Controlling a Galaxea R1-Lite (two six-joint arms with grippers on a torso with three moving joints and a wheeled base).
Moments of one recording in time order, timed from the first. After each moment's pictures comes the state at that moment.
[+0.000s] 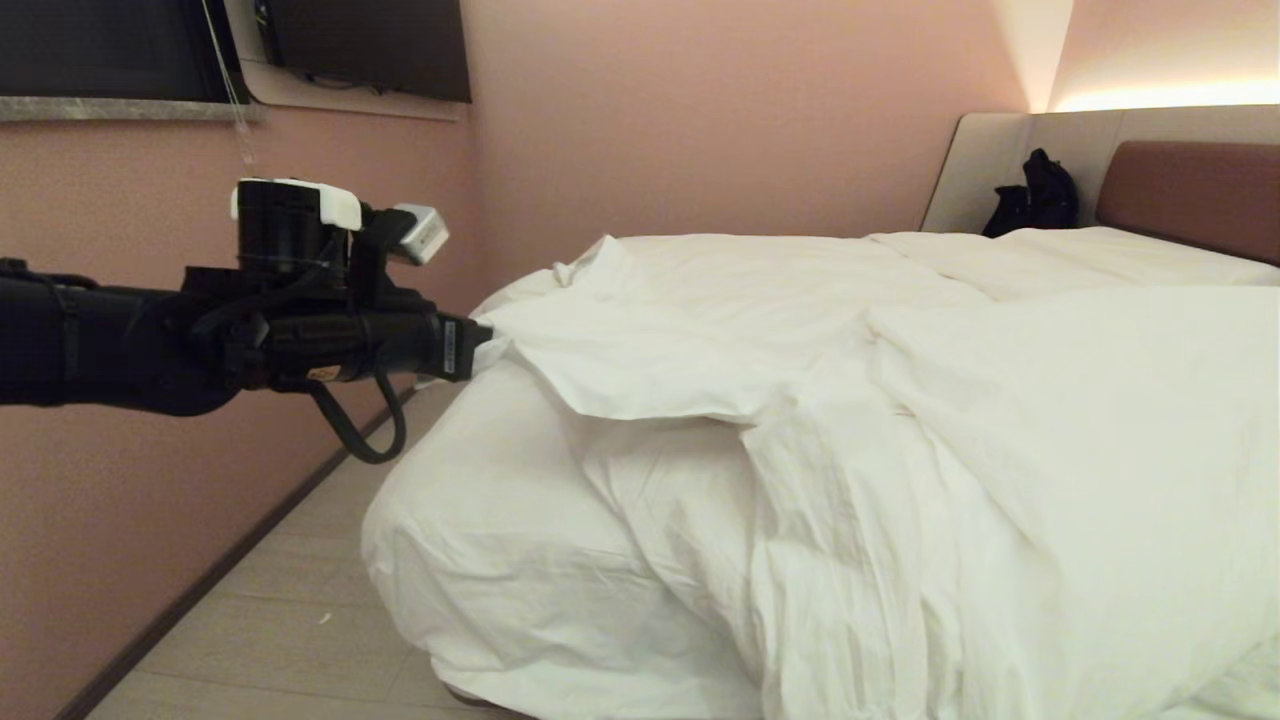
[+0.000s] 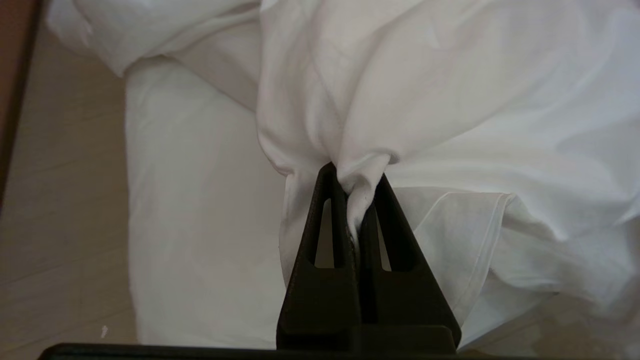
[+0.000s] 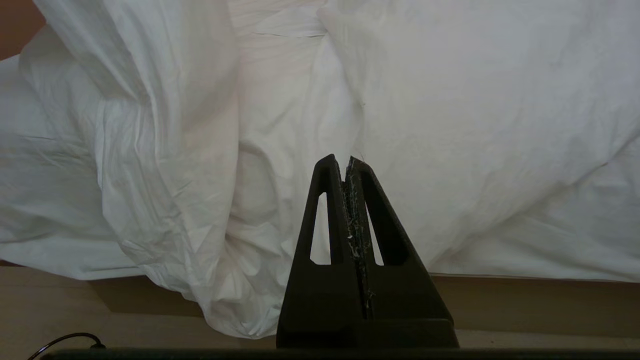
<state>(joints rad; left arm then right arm) -0.23 1.81 -1.27 -0.18 -0.23 0.10 0.01 0.00 0.00 0.00 -0.02 0.03</state>
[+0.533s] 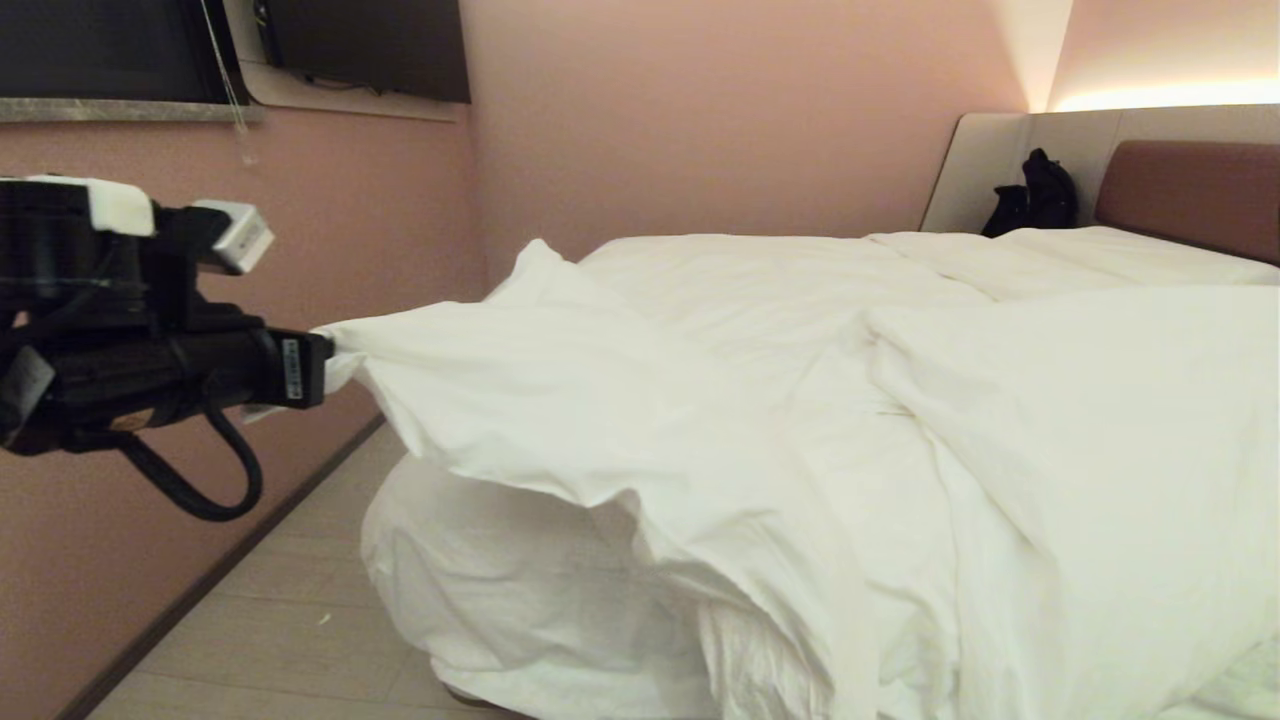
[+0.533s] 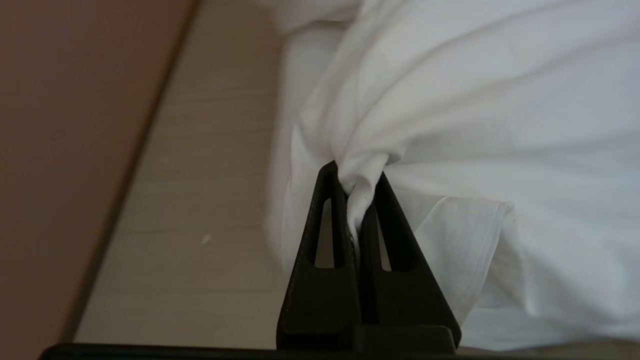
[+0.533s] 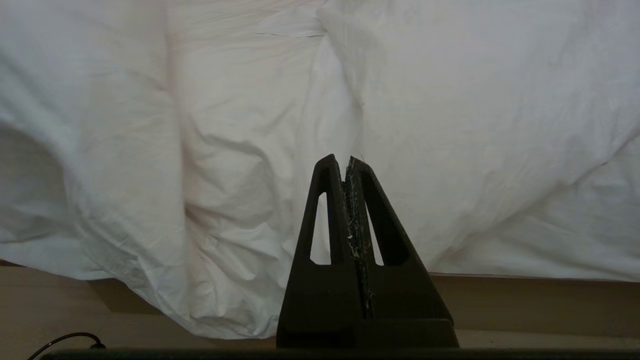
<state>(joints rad) -0.06 1.52 -1.00 -0.18 0.00 0.10 0.01 0.00 0.00 0.00 -0.02 0.03</state>
